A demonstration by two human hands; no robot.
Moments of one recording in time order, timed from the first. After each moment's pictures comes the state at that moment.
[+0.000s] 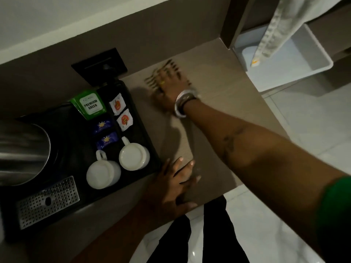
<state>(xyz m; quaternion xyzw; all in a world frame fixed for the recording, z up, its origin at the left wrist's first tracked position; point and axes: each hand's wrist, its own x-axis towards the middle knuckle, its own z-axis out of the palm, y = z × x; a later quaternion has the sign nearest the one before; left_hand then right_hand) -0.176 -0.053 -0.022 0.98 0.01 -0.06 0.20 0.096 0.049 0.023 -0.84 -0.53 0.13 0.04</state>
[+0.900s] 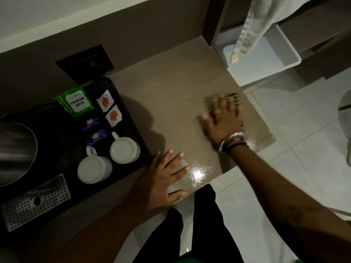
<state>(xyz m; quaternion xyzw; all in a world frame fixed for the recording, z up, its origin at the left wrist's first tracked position) -0.176 -0.057 -0.018 0.99 -0.01 -0.05 0.11 0.096 -0.161 0.016 -0.94 -0.31 0.11 0.04</state>
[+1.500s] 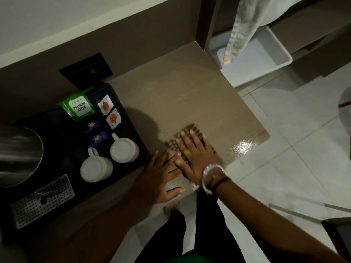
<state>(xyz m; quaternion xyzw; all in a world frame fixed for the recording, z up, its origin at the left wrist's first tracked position) -0.174 -0.057 -0.009 0.99 0.00 -0.05 0.17 -0.009 -0.193 0.009 -0.85 -0.50 0.16 0.02</state>
